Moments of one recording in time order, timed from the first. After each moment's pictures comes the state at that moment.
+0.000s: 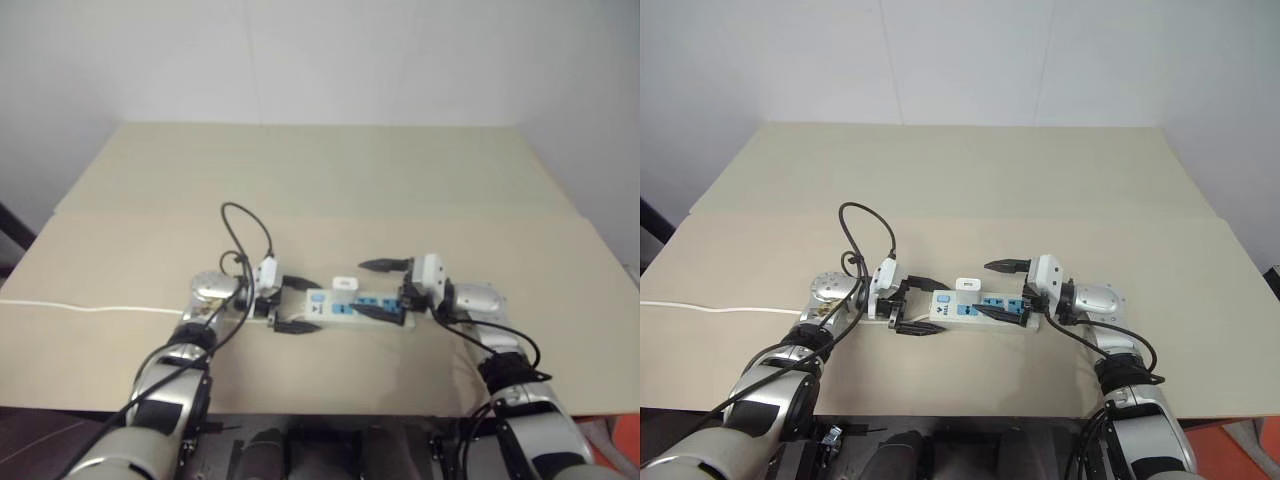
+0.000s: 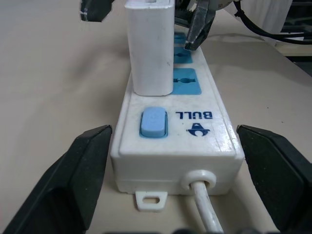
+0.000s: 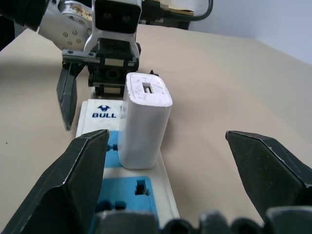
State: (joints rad) left arm -0.76 0.29 -0.03 1.04 -0.14 -0.44 -1.57; right arm -0.51 -0.42 0.10 0.56 0.29 -0.40 1.26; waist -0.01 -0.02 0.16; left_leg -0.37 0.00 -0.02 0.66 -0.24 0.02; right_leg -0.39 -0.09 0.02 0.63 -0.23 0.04
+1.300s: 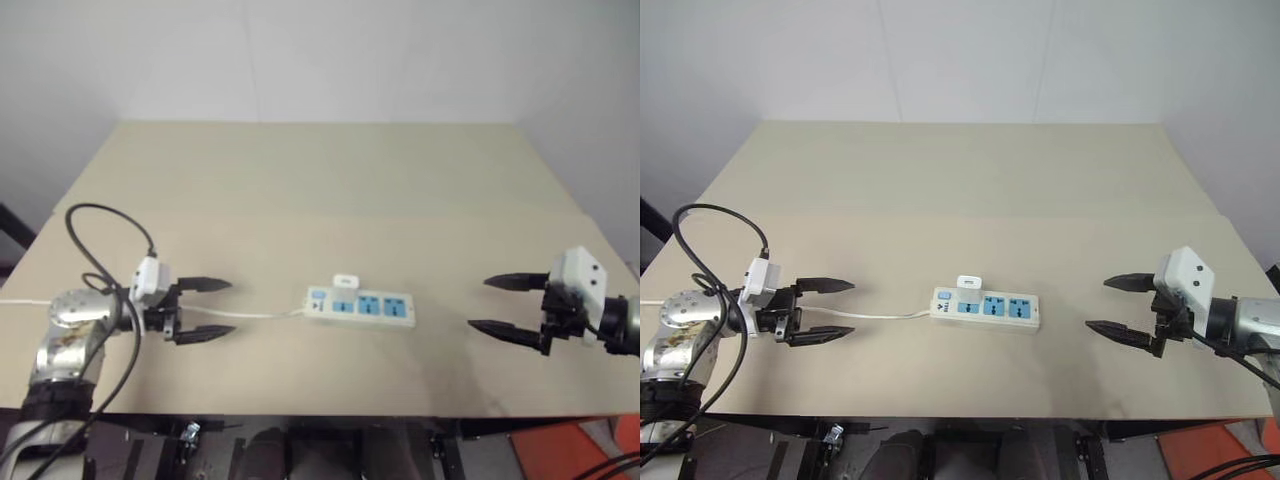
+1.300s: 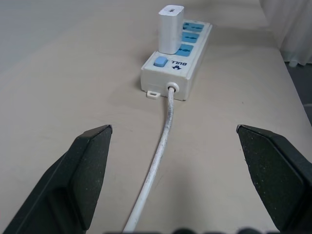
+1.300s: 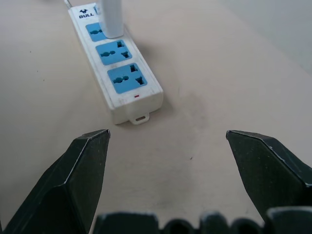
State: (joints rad) left arm -0.29 0.75 0.13 0.30 -0.44 0.00 -1.53; right arm 0.02 -1.01 -0.34 -0.17 0.49 0.31 1.19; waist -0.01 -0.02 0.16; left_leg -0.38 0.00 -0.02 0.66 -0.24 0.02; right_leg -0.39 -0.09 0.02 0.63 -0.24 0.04
